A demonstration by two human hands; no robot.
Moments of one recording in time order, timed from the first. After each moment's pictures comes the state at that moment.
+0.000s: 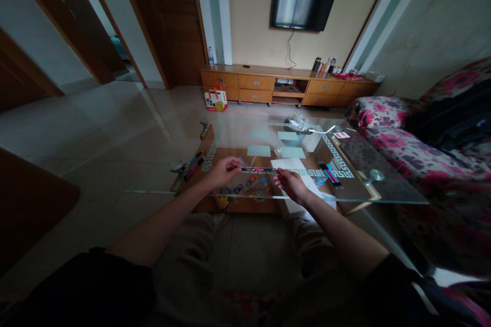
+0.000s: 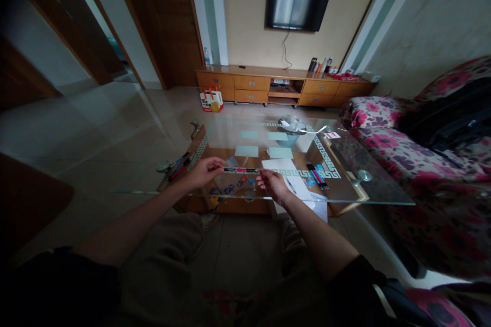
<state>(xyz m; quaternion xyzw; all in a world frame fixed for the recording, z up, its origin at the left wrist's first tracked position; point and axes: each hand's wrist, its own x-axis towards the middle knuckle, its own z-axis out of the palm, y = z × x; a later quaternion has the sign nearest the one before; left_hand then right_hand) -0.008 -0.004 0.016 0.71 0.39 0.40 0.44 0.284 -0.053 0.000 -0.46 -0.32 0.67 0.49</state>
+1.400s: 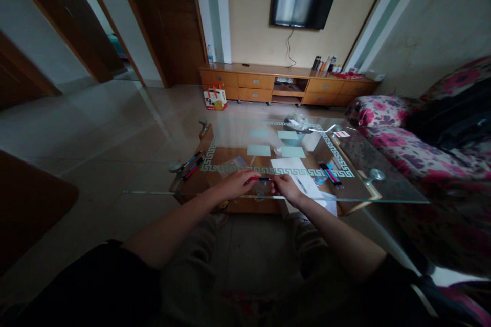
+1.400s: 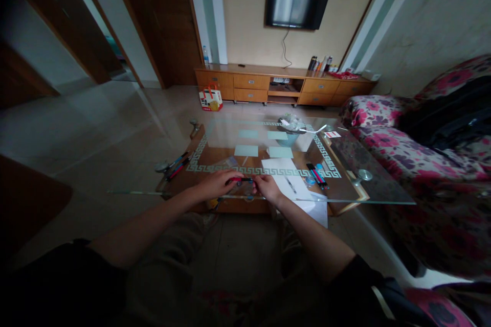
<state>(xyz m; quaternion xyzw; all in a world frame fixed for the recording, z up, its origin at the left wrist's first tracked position) 0.032 -0.028 0.017 0.89 0.31 0.24 0.22 0.262 -0.052 -0.014 -0.55 -0.47 0.57 0.38</state>
